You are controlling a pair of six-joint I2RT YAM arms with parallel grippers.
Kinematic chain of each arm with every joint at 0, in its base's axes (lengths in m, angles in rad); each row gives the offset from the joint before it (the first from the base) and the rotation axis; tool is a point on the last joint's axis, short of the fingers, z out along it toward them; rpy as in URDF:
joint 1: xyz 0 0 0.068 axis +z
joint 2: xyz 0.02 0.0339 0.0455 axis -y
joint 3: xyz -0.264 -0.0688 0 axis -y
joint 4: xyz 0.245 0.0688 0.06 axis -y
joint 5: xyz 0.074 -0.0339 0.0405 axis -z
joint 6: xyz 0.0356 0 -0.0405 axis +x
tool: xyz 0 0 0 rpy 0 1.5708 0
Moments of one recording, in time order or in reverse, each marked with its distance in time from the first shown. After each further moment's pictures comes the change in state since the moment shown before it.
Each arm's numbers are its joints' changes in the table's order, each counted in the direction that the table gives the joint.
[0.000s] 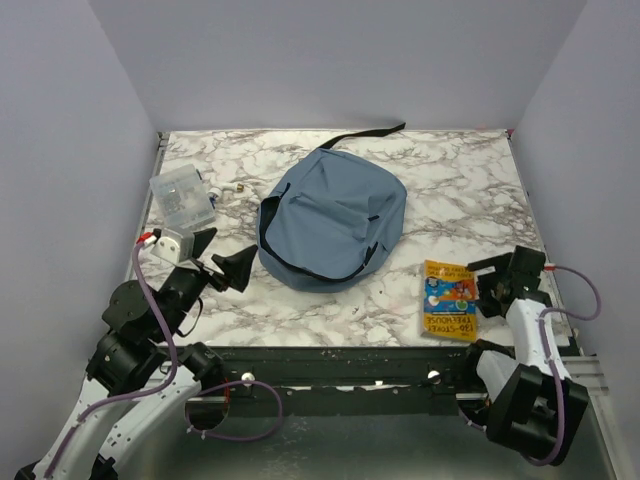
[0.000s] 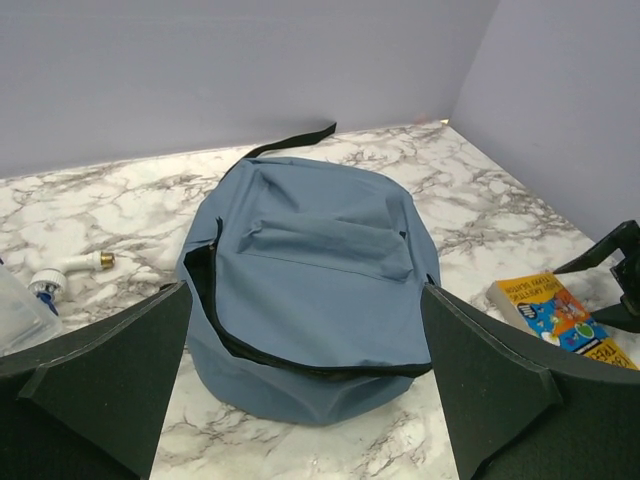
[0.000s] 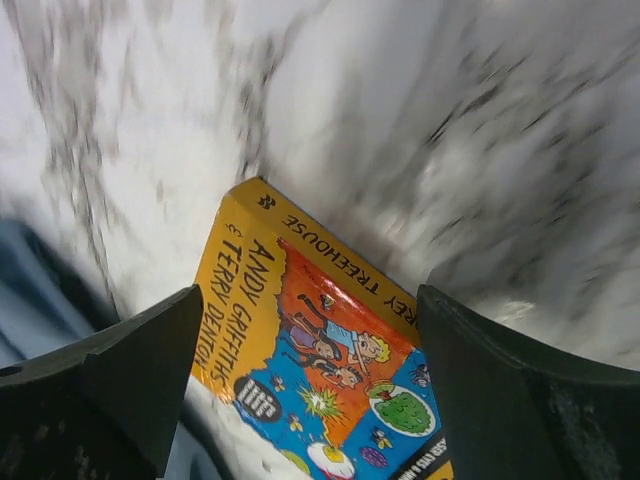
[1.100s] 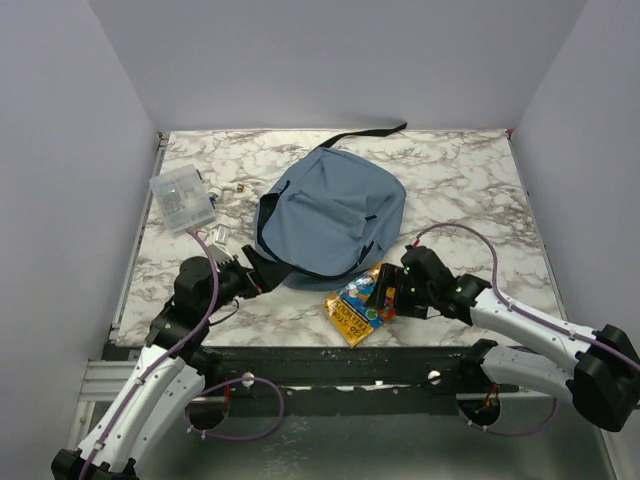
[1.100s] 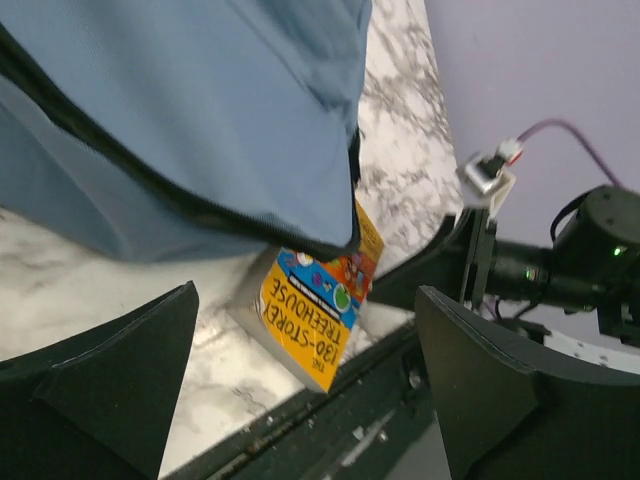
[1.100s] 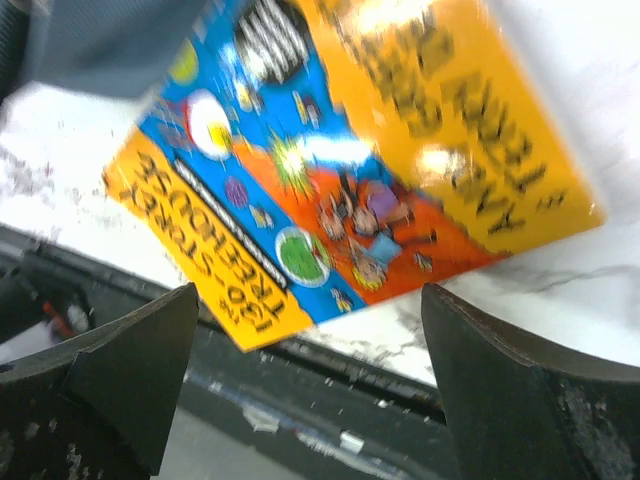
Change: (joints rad) left arm 0.234 -0.161 -0.349 0.138 0.411 -0.649; right arm 1.157 -0.125 0.093 0.059 -0.084 -0.042
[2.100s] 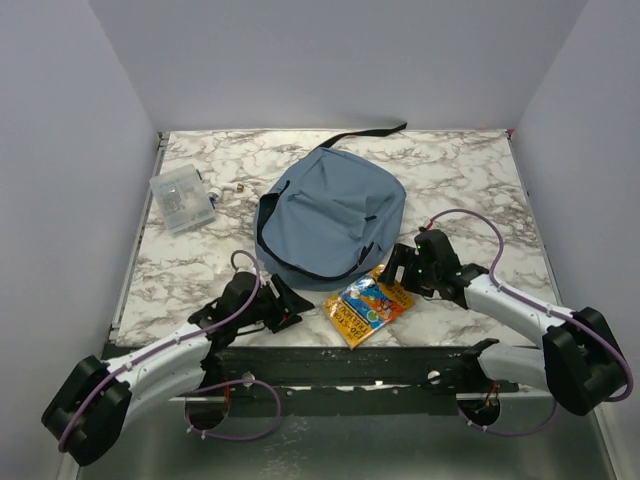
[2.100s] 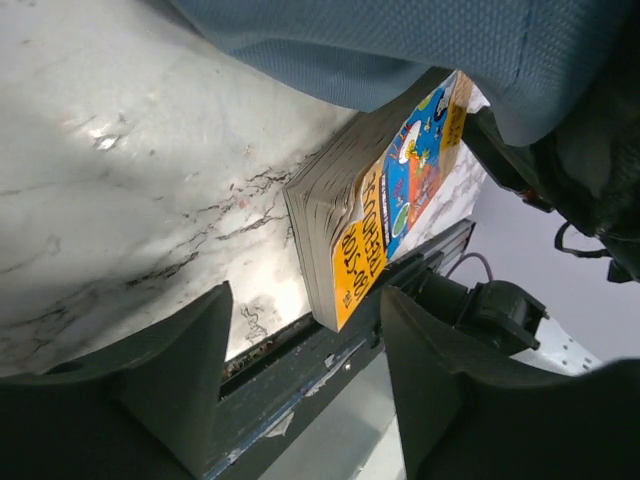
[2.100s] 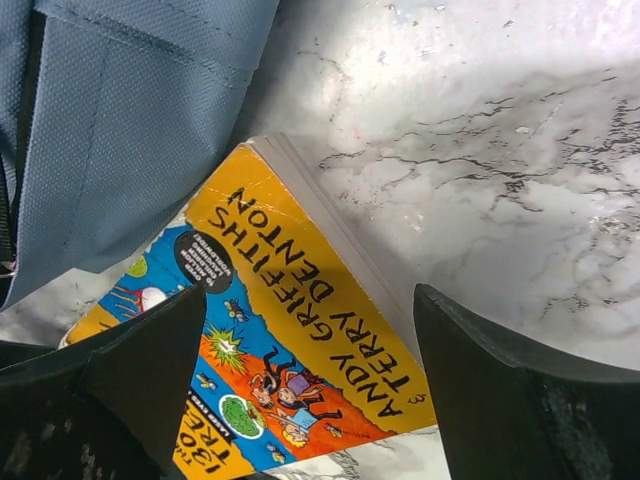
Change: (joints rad) left arm -0.261 -0.331 -0.325 0.343 0.013 -0.509; right arm -0.229 -0.146 0.028 0.155 0.090 -0.211
